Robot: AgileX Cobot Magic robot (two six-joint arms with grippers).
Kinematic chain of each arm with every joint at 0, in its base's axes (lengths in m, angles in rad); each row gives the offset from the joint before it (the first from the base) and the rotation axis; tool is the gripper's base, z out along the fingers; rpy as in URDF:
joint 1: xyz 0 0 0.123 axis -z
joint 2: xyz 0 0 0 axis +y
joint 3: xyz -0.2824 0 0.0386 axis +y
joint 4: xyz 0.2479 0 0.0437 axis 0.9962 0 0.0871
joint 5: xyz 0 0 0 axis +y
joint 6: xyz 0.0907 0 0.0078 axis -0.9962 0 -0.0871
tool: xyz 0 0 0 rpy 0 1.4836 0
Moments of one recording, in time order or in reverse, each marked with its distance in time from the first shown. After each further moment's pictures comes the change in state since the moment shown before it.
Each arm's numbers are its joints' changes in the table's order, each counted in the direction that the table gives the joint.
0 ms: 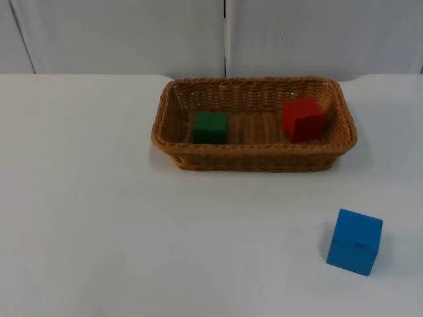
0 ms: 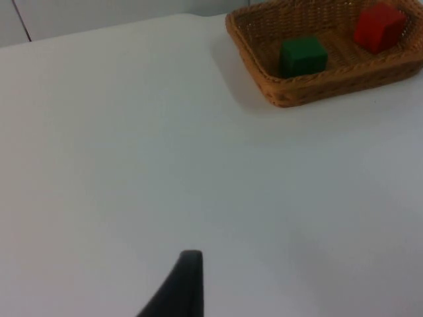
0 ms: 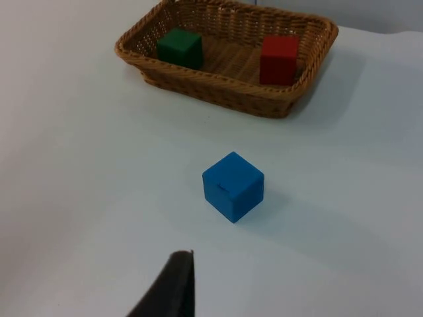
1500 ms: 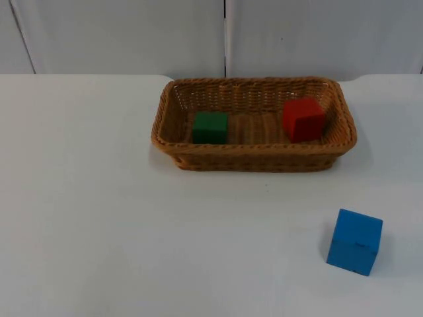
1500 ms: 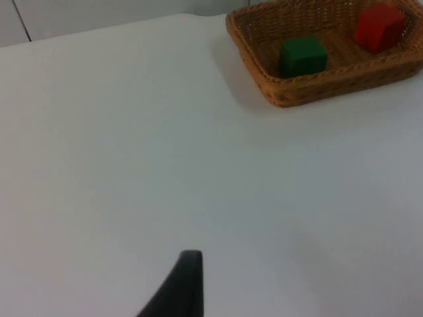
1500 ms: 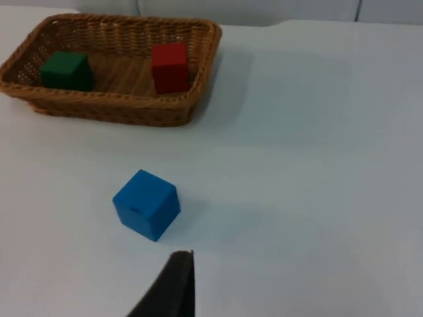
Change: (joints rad) right arm 0.291 0.000 0.000 0.000 -0.002 0.000; left arm 0.000 0.000 0.000 0.000 0.000 0.000
